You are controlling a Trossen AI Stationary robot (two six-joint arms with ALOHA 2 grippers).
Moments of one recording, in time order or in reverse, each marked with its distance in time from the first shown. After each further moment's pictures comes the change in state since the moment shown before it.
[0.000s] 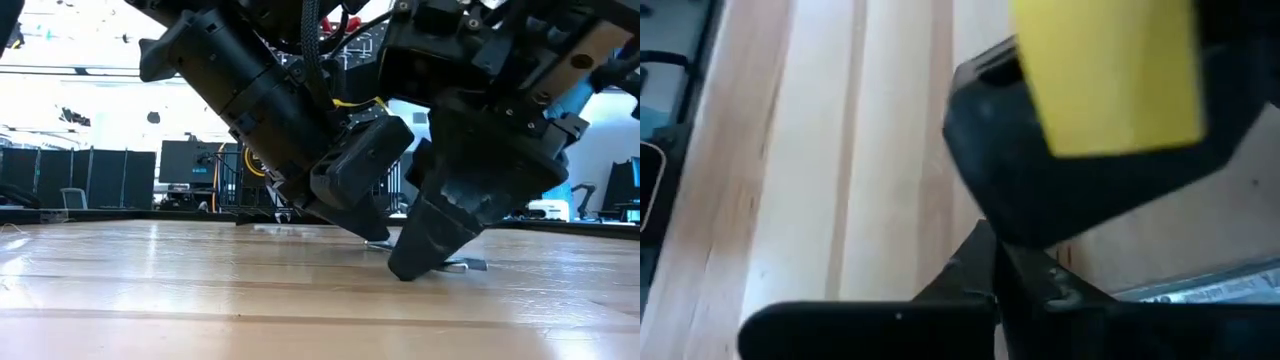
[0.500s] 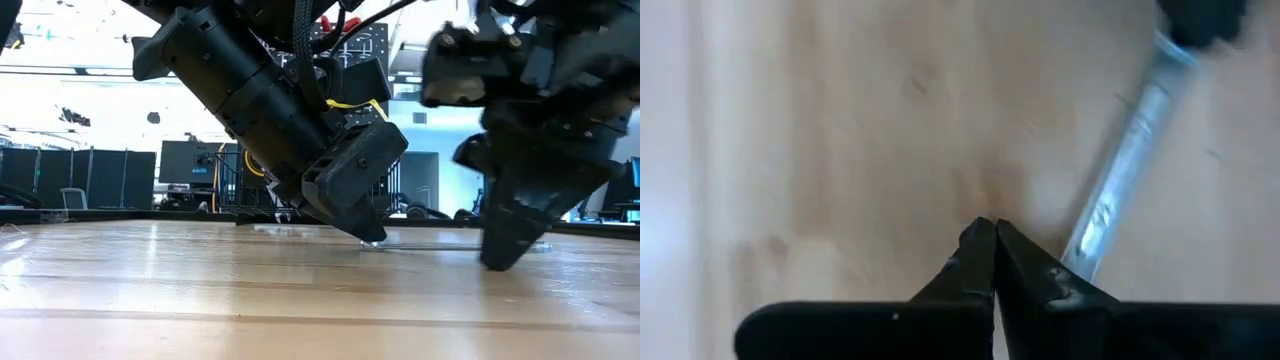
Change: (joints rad) left arm -0.017 0.000 0.000 -0.010 -0.011 0.032; right arm 0.023 -0.112 0.008 -0.455 0.036 0.025
